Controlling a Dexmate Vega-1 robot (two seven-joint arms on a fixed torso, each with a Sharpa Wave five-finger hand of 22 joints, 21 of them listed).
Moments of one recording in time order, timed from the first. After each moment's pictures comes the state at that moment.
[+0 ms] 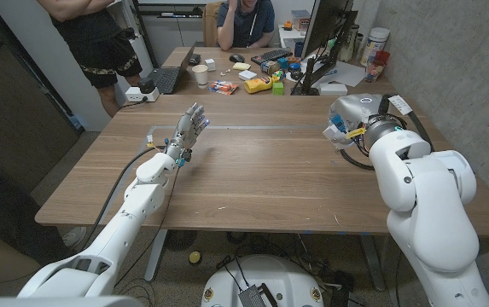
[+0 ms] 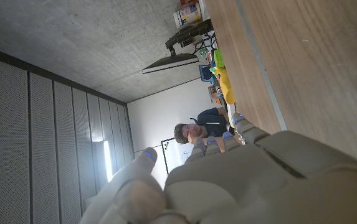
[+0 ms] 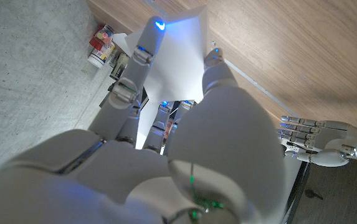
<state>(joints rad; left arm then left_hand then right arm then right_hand) 0.84 0.34 0.15 -1.22 -0.44 -0.23 -0.26 0.00 0.06 0.42 0.19 0.28 -0.12 0.05 0.18 0.17 -0.17 0.03 0.19 0.17 -0.17 0.05 0.18 0.17 0.02 0.01 0.21 0.19 -1.36 -0.32 -0.26 -2.72 -1.79 -0.24 0.90 1.16 -0.04 0.26 -0.13 0.20 0.67 -0.07 0.54 0.47 0.39 -0.06 0.73 0.68 0.68 0.13 0.49 0.63 1.15 -0.18 0.44 0.21</state>
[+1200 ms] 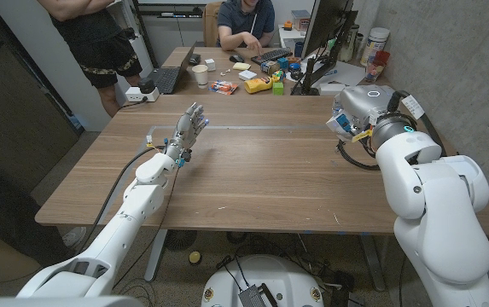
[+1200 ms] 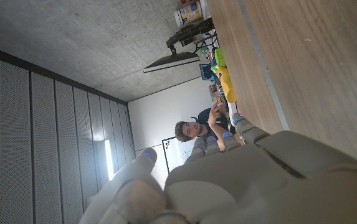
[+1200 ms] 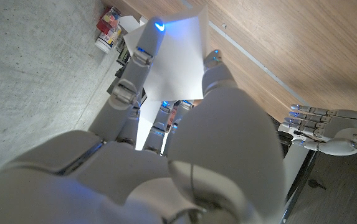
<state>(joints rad) 0.85 0.35 0.16 -1.25 -0.45 -0.23 -0.25 0.00 0.06 0.41 0.19 0.28 -0.12 0.05 0.18 0.17 -0.17 0.03 0.19 0.17 -0.17 0.05 0.18 0.17 0.02 0.01 0.21 0.19 -1.40 -0.29 -0.24 -2.75 -1.81 -0.21 0.82 1.16 -0.04 0.26 -0.13 0.20 0.68 -0.05 0.54 0.46 0.40 -0.06 0.76 0.71 0.70 0.15 0.45 0.72 1.15 -0.18 0.47 0.21</state>
